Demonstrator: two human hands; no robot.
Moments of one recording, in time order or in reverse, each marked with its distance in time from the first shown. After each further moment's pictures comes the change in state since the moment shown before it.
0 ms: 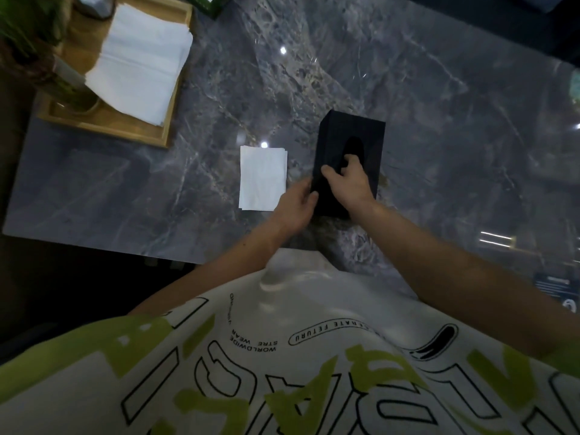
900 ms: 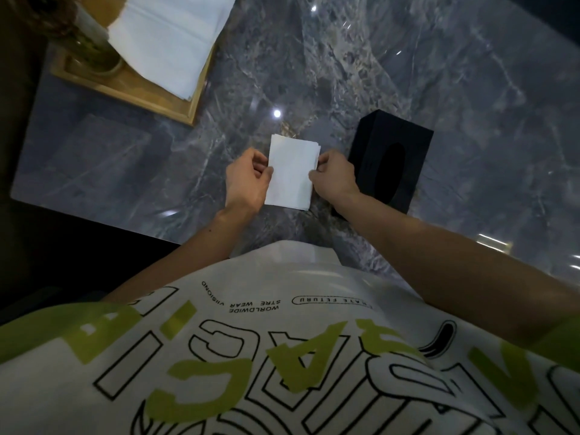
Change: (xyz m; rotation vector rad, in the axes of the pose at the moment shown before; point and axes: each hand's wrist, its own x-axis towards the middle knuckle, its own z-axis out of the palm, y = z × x) left_hand 0.021 -0.070 -0.096 0.082 0.514 -0.182; right_hand 0.018 -0.041 0.071 -0.272 -0.183 -0.066
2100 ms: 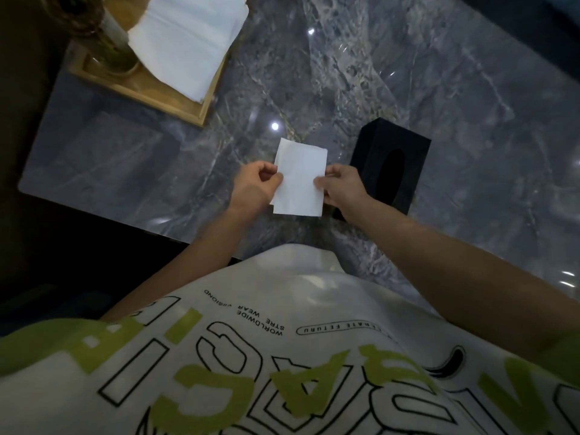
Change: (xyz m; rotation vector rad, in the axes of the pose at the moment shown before) left_hand -0.014 0.004 -0.011 -0.284 -0.170 -0.097; right_hand -0.007 0.012 0.001 0.482 -0.077 0.152
